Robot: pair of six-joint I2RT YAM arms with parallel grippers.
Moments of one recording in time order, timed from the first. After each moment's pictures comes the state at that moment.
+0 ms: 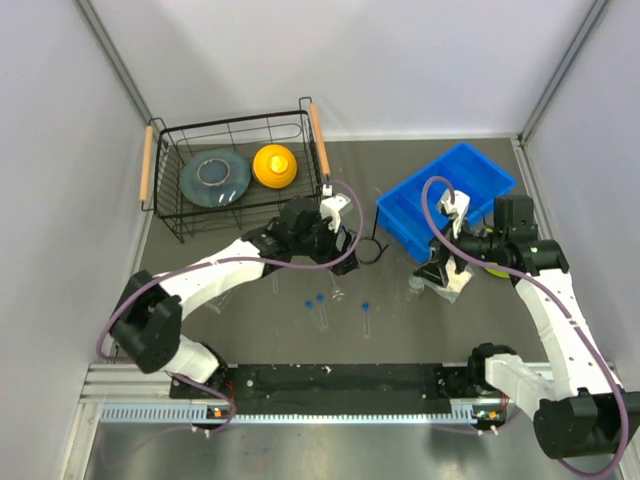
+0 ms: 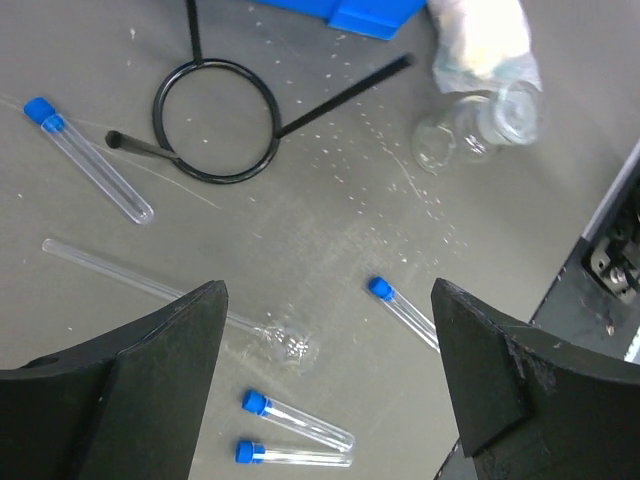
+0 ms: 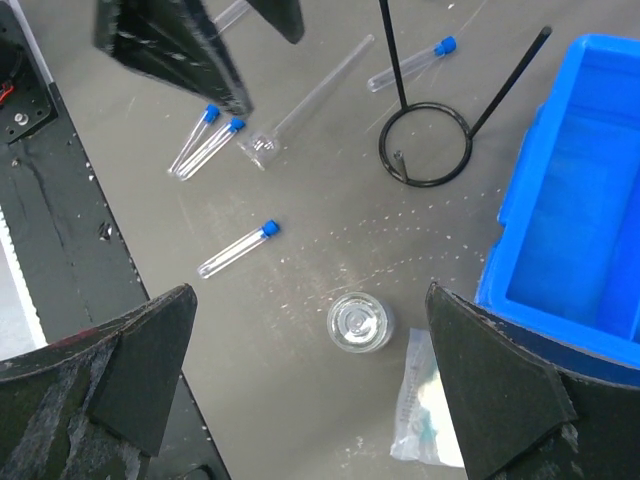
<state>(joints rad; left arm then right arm) -0.72 1.43 0.98 -0.16 0.35 -0.19 0.09 0.96 0.95 -0.80 -0.87 -0.49</state>
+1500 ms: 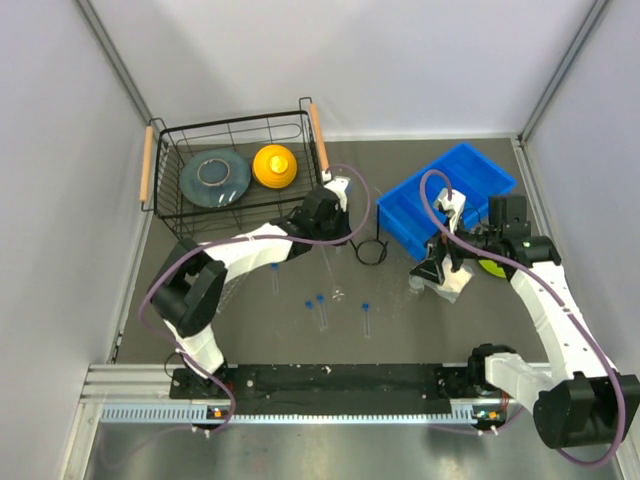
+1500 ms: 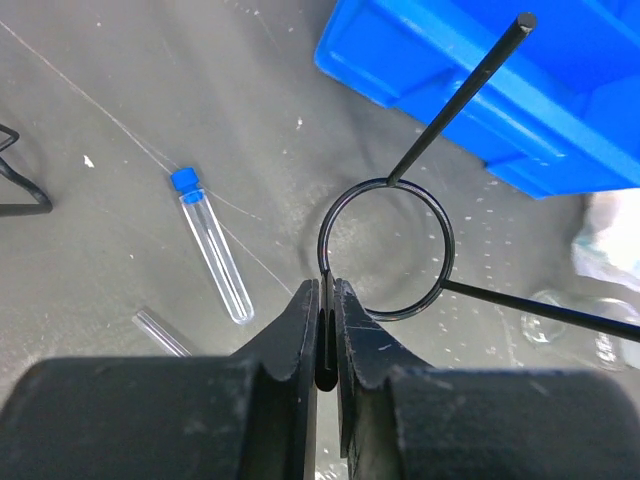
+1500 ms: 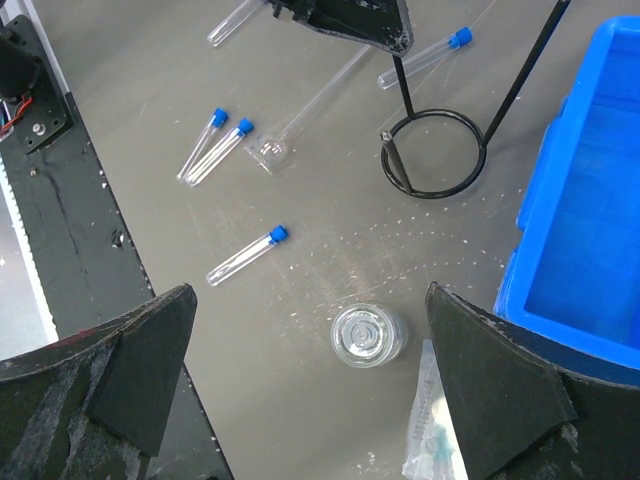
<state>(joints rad) -0.70 1.76 1.14 -0.01 0.04 -0.39 0.09 1.01 0.91 -0.74 -0.91 -0.45</state>
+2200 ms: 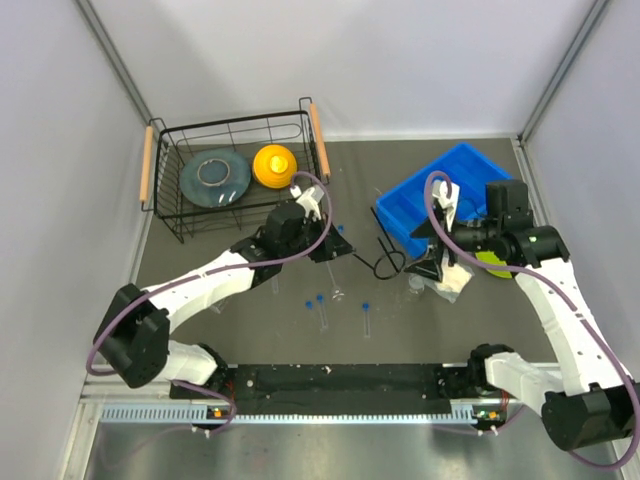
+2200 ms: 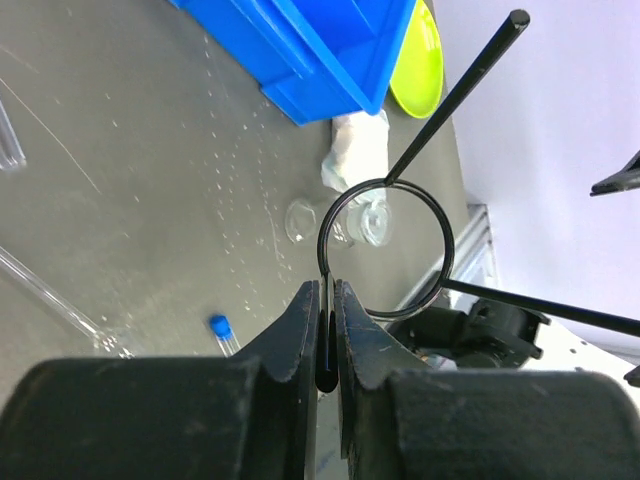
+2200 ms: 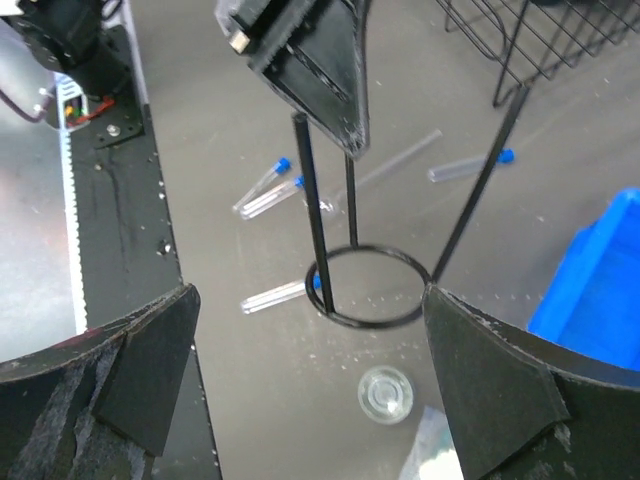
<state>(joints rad) -0.70 1.37 0.90 0.04 0.30 -0.84 0.18 1.01 1.08 -0.82 -0.99 -0.53</state>
